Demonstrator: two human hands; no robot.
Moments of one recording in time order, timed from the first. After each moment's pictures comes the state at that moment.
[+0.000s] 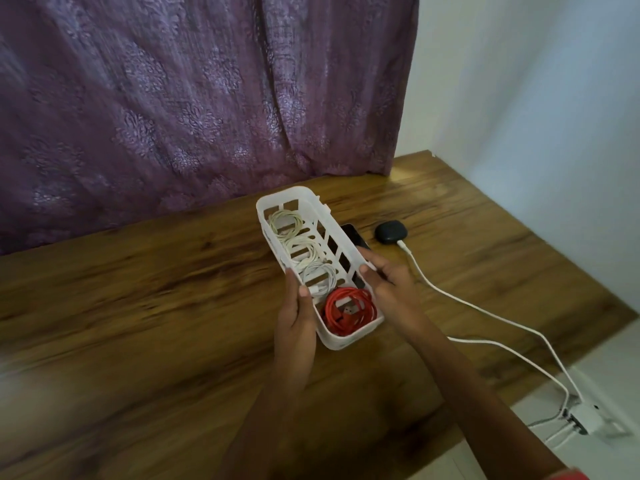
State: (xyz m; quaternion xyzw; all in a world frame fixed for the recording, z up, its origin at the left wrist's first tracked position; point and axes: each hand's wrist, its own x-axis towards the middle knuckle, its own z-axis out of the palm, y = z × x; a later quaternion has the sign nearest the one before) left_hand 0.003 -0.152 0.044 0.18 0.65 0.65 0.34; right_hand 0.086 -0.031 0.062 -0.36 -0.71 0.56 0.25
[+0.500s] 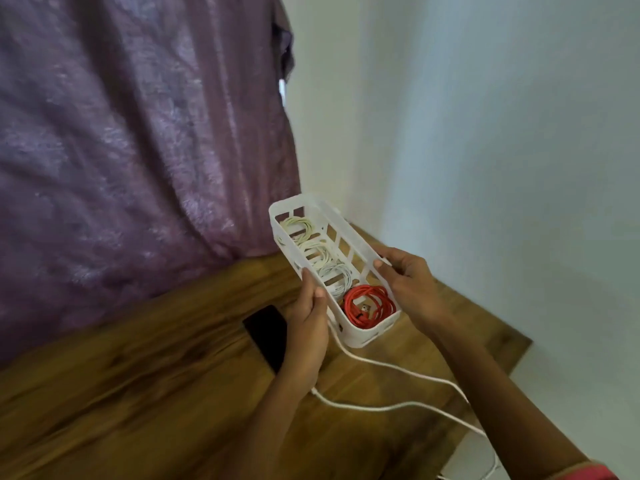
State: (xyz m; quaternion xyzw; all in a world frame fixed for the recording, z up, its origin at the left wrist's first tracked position) left_hand 0.067 -0.023 0.128 0.33 0.59 0.64 0.37; right_hand 0.180 0.081 0.155 -0.42 -0.65 0.51 0.37
